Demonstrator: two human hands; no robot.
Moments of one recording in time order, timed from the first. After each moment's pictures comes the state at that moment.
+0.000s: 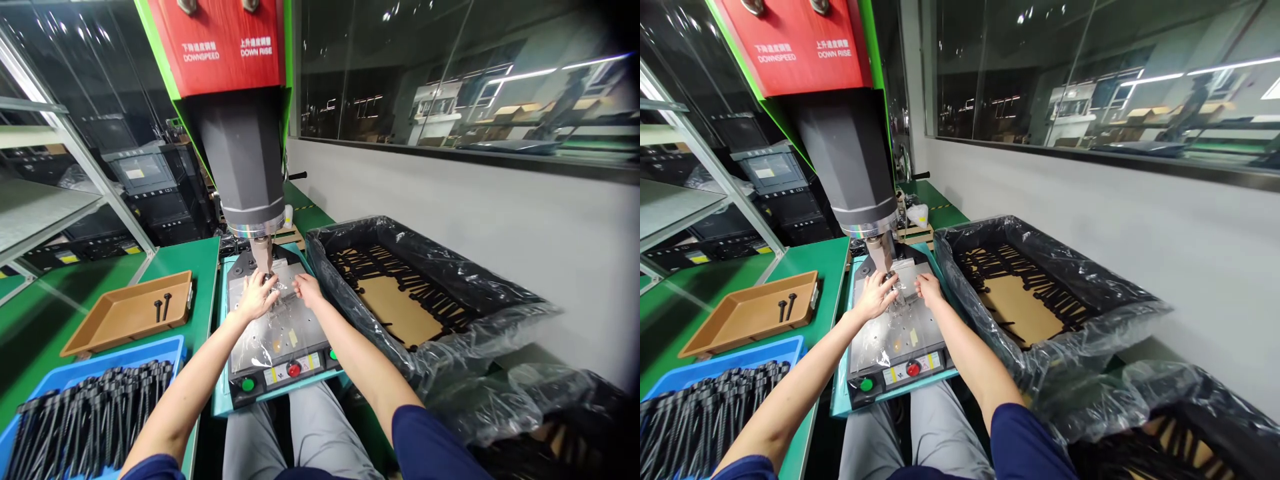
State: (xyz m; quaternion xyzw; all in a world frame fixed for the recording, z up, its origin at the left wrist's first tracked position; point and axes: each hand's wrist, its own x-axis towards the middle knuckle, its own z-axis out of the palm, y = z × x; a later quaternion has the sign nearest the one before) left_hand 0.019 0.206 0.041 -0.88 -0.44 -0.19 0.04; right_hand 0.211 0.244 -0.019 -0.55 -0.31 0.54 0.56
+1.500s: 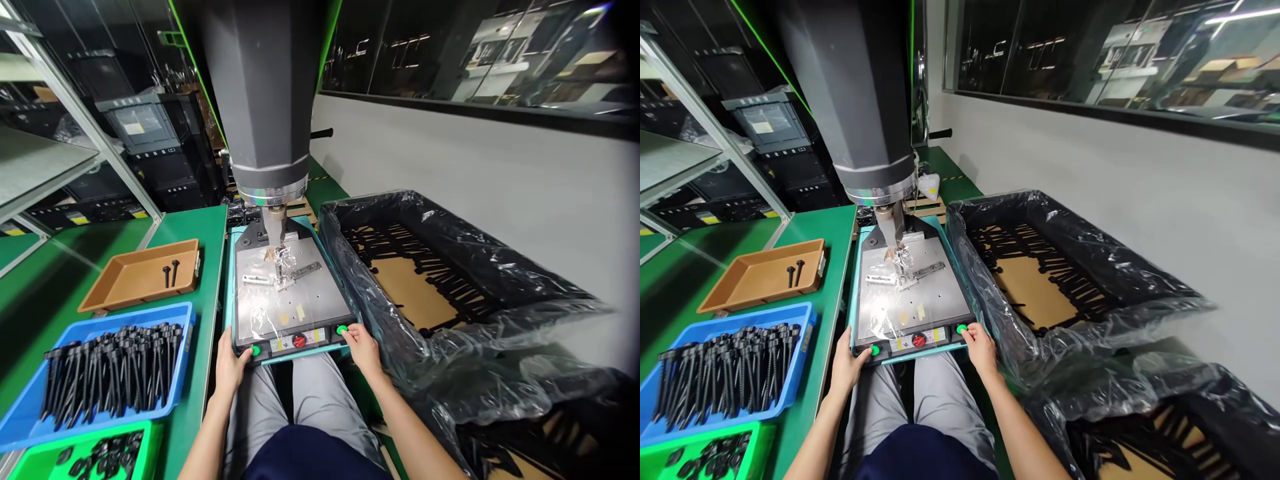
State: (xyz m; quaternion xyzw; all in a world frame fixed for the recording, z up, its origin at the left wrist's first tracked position) left_hand -0.083 0.035 -0.132 -0.61 -0.69 -0.34 -0.18; right_hand 0.298 0.047 -0.166 -0.72 -0.51 0.23 0.41
